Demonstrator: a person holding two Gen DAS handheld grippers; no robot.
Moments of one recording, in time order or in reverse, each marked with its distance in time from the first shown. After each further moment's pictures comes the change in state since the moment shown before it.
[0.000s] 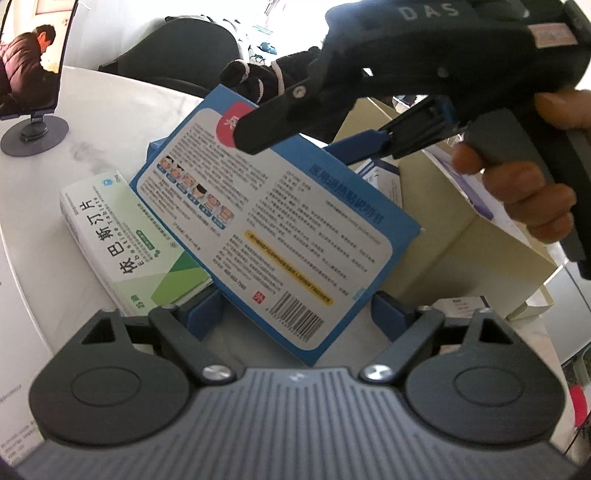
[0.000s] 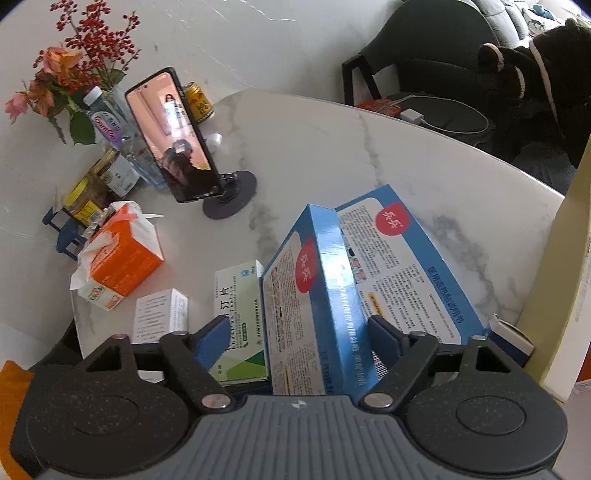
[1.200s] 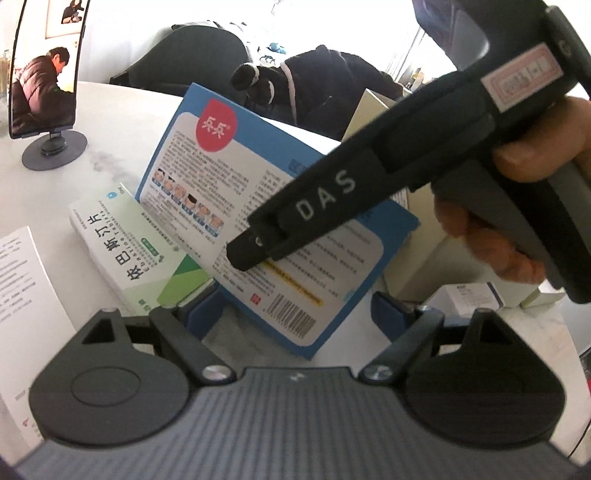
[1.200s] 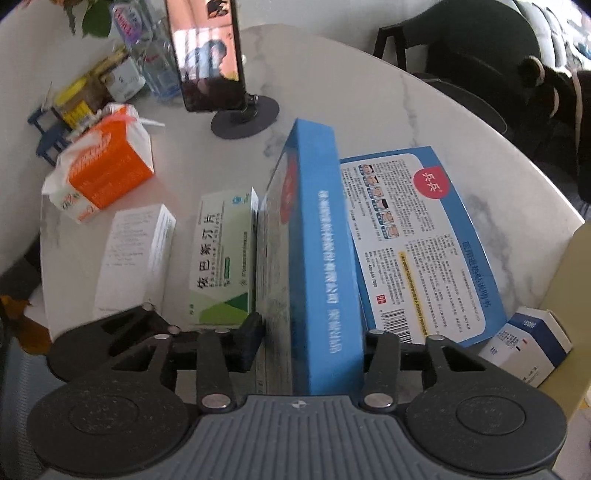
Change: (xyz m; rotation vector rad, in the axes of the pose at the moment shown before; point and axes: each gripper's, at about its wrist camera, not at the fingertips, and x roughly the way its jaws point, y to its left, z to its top) left arm -0.019 -0.017 -0.001 0.047 0.011 0.079; right arm 0.040 0.038 -0.024 -0.236 0.161 -0.127
